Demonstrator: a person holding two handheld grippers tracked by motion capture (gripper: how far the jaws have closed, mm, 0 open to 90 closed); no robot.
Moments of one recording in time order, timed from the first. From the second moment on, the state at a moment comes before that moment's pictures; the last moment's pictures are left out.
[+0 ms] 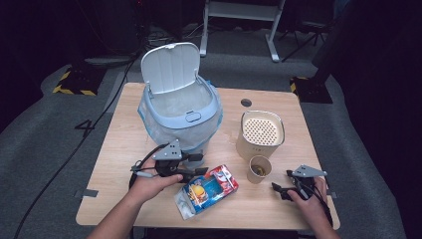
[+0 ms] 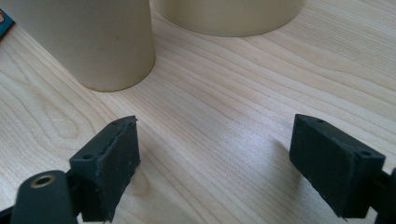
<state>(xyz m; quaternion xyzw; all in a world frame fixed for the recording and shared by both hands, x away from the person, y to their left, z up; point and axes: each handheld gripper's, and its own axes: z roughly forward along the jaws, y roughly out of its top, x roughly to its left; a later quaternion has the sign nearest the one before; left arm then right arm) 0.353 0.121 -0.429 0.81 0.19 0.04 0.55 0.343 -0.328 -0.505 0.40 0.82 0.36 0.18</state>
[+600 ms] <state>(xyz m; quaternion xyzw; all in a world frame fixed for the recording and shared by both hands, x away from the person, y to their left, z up) 0.370 0.104 -0.483 0.84 0.24 -0.02 0.49 0.343 -0.328 -0.505 0.40 0.82 0.36 0.18</state>
